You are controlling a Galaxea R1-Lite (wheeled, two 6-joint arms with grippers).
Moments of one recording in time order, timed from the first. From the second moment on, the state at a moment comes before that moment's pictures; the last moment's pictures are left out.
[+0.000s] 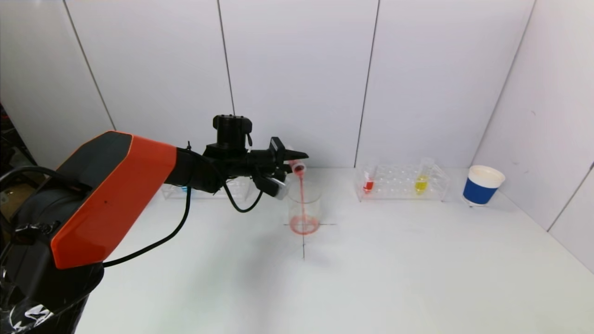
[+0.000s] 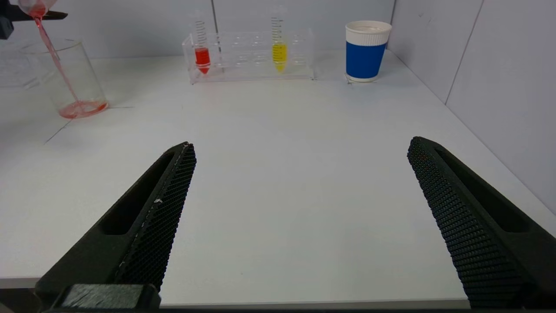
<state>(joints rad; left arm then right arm) -0.36 2.37 -1.70 -0.44 -0.79 1.88 0.00 0.00 0.00 -0.01 -0.02 0.05</state>
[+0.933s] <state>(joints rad) -0.37 2.39 -1.74 -0.49 -0.79 2.00 0.00 0.00 0.00 -0.01 -0.02 0.05</state>
